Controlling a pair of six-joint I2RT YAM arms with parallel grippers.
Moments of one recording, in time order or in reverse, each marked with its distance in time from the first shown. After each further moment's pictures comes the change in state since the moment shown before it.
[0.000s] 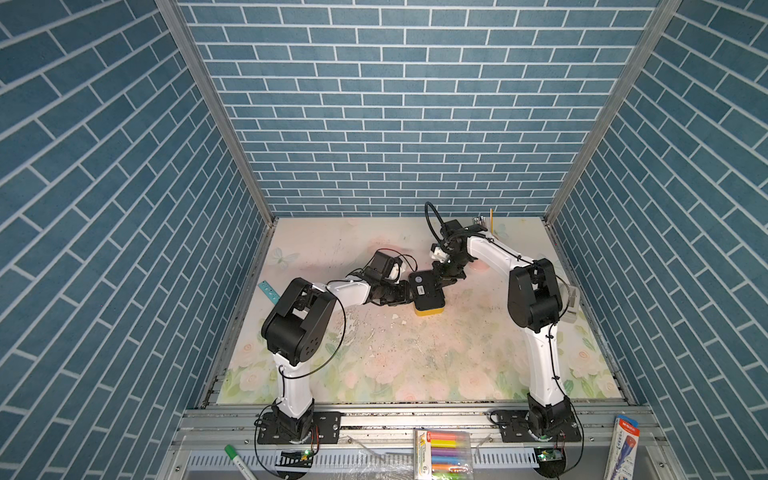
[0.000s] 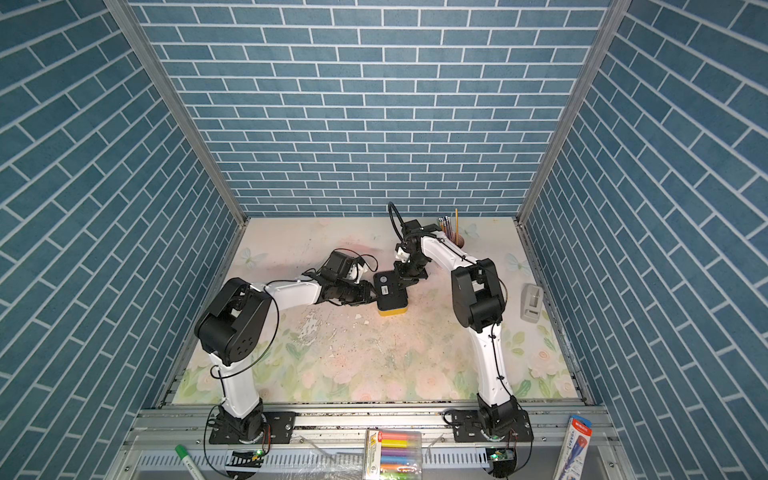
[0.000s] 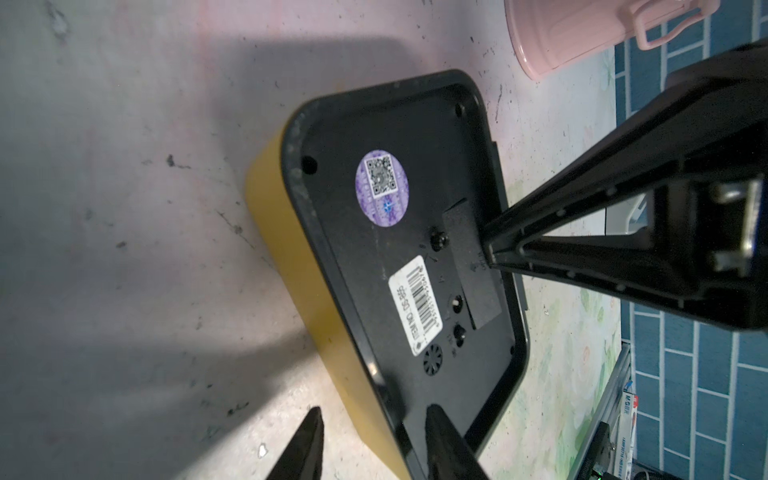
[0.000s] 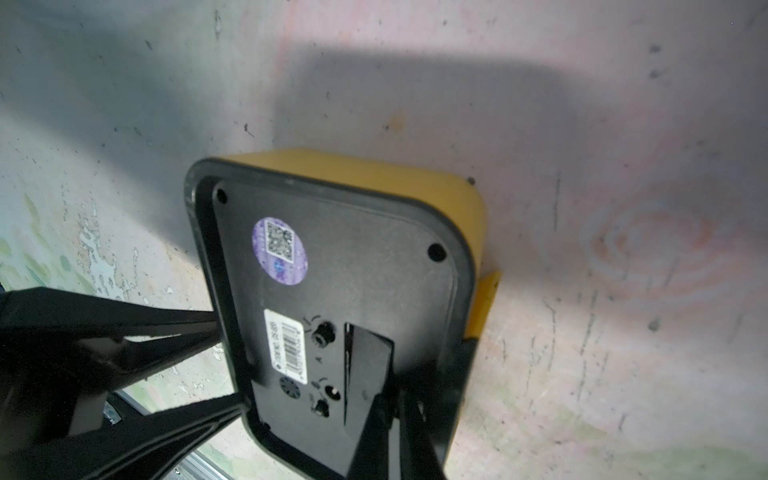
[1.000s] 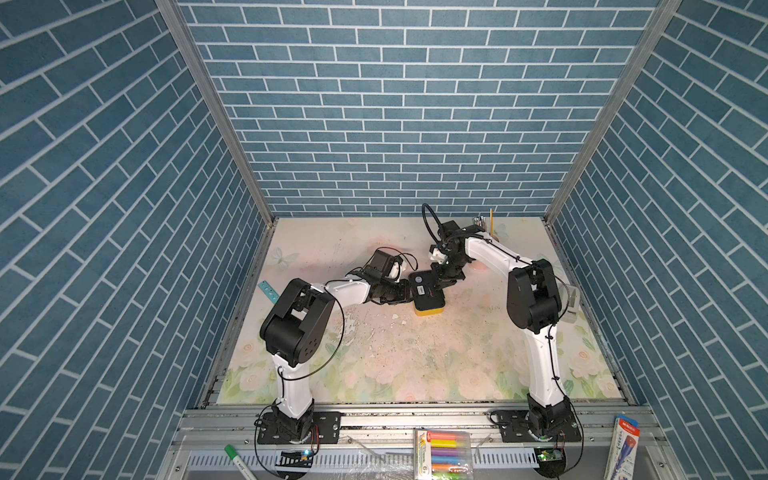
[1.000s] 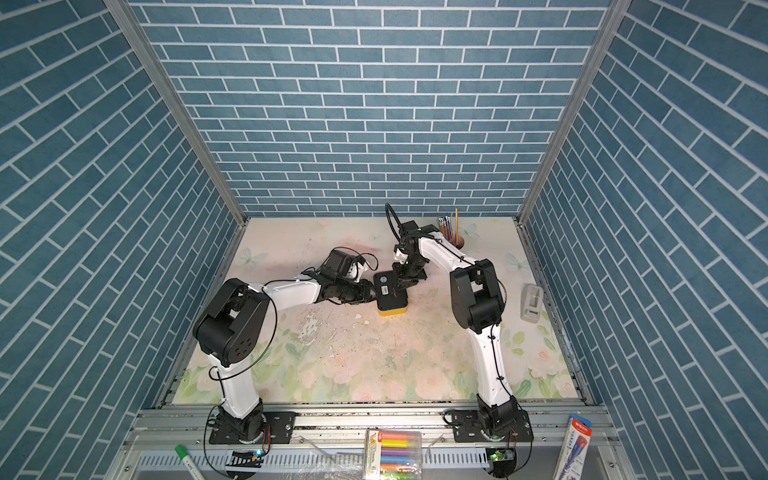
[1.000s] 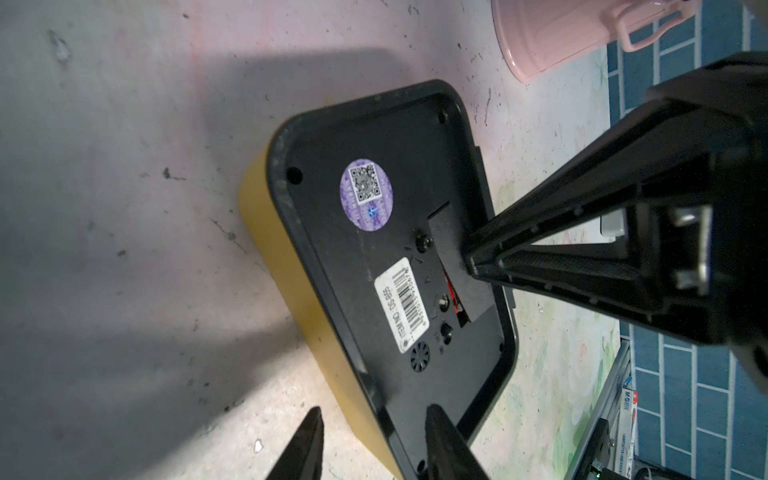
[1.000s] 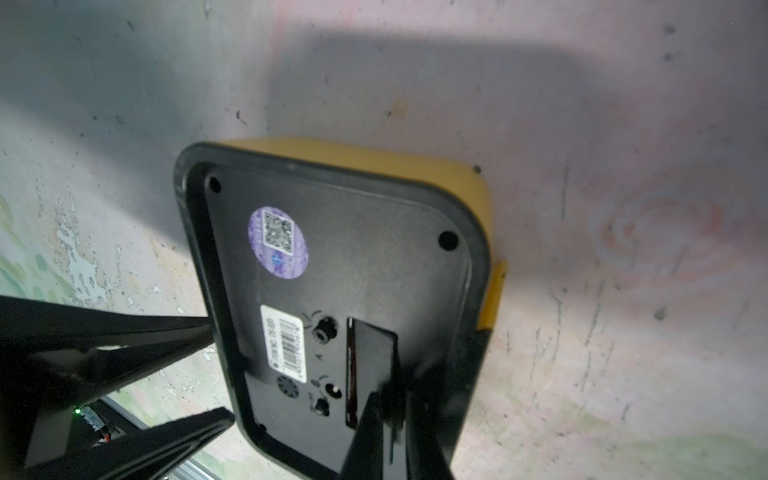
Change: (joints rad) left arm 0.000 -0.012 0.013 -0.020 0.000 0.016; right arm 0.011 -0.007 -0.003 -0.007 0.039 0.006
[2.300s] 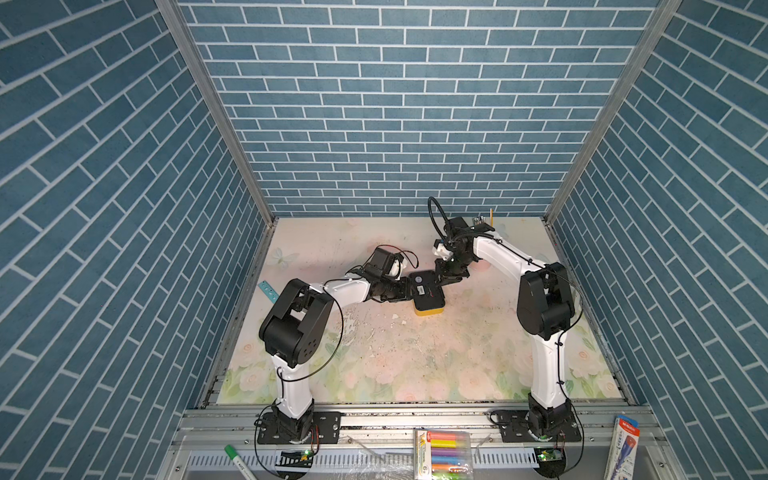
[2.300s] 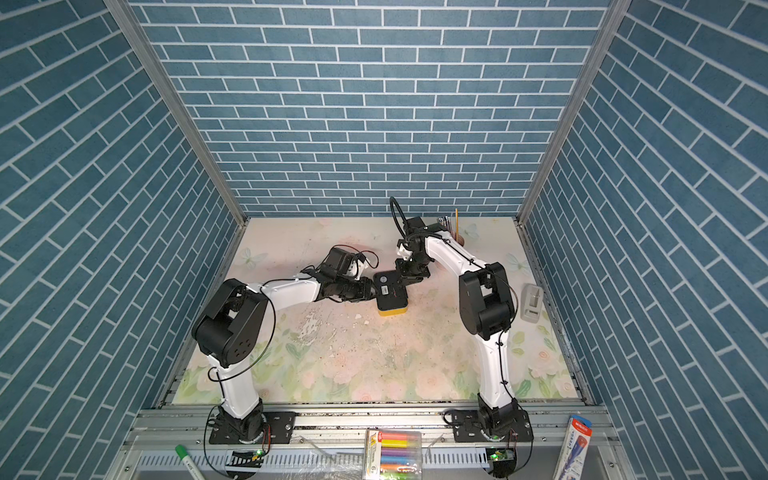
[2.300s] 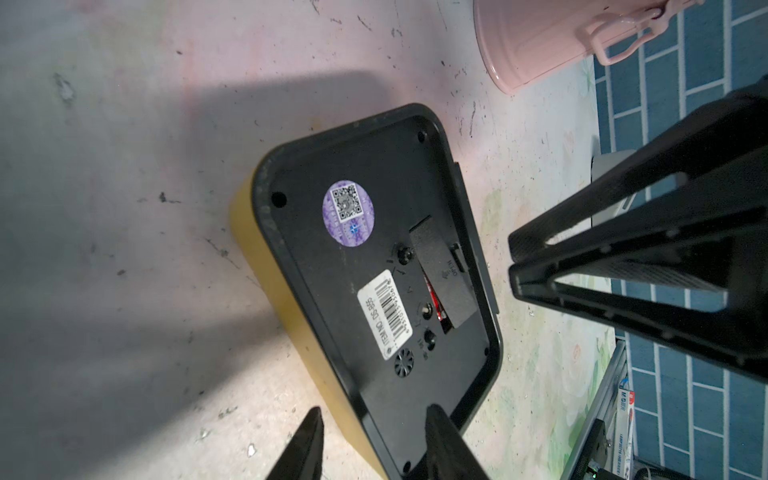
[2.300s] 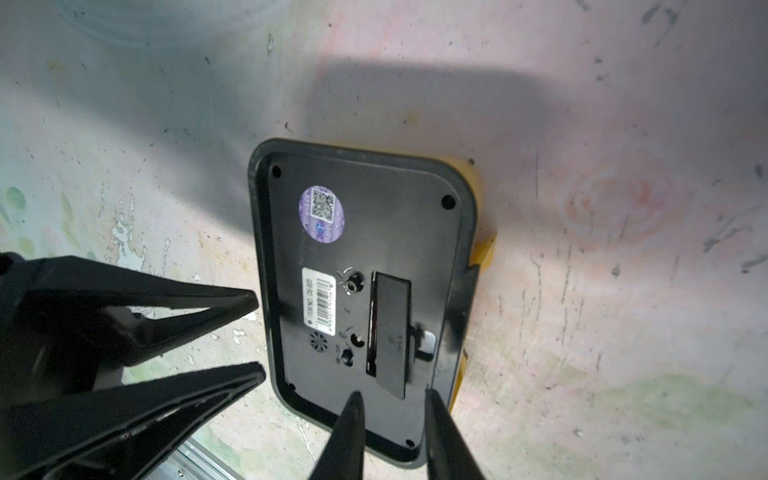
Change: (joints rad) left arm 0.000 -0.007 0.019 -0.011 0.000 0.008; right arm -0.008 -0.101 -0.072 0.041 -0.016 0.017
